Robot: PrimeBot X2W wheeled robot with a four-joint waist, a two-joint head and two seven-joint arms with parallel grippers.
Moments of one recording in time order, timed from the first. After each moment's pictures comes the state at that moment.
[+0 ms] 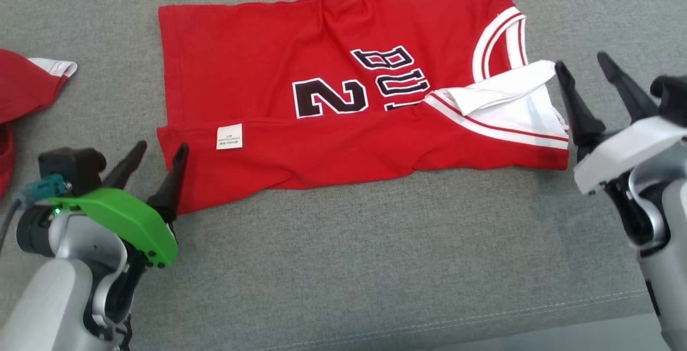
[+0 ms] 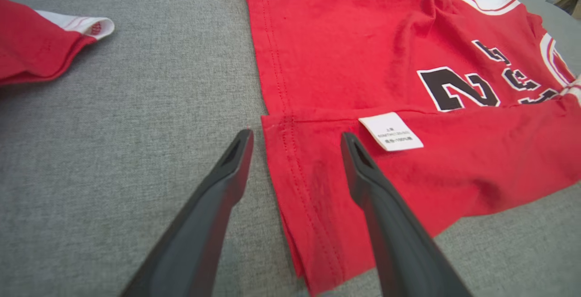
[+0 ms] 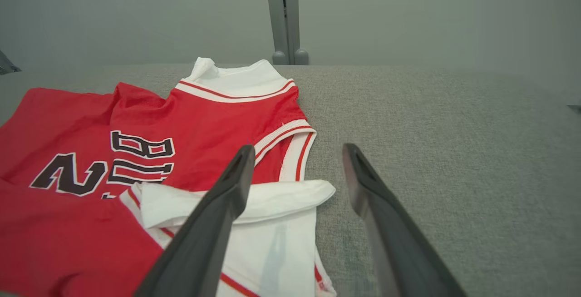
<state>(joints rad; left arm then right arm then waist) -0.29 0.36 -0.30 0.03 -0.68 0.05 0.19 -0.33 -0.30 0.14 0.08 0.35 0.08 0.07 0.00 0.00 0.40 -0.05</state>
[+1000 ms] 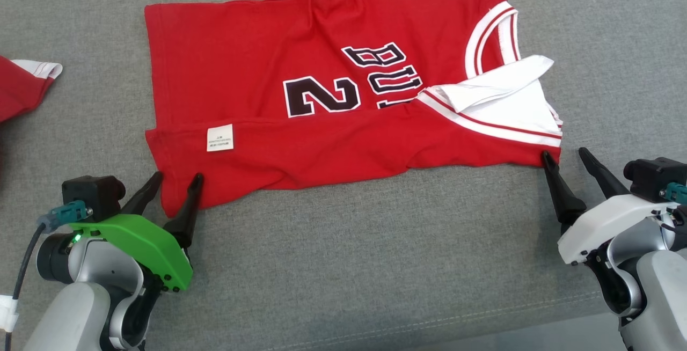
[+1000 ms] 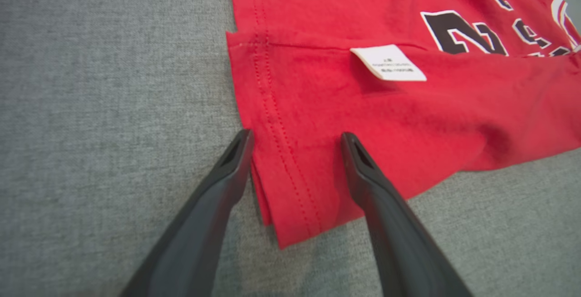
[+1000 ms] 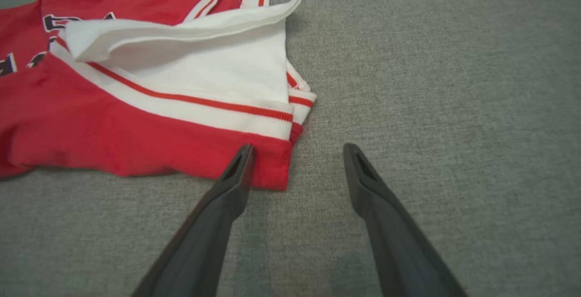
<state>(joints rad) -0.19 0.33 -0.32 0.02 -0.68 0.08 0.19 -0.11 -0.24 0.13 0.15 0.38 0.04 0.04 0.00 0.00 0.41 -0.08</state>
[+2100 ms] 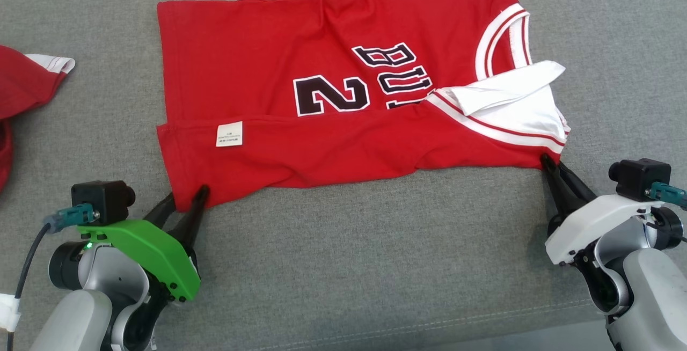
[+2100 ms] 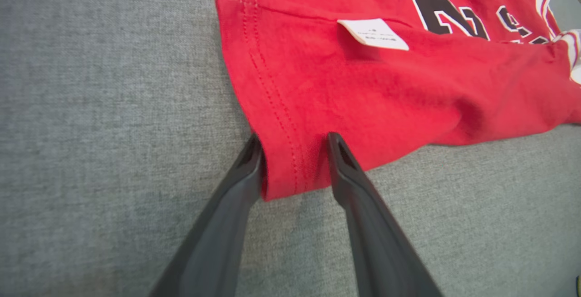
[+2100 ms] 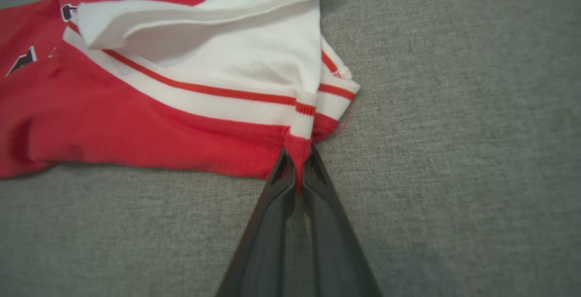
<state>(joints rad) -0.16 0.33 -0.33 -0.05 -0.74 0.08 0.27 -0.14 -0.23 0.16 0.21 0.42 0.07 0.04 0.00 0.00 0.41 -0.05</state>
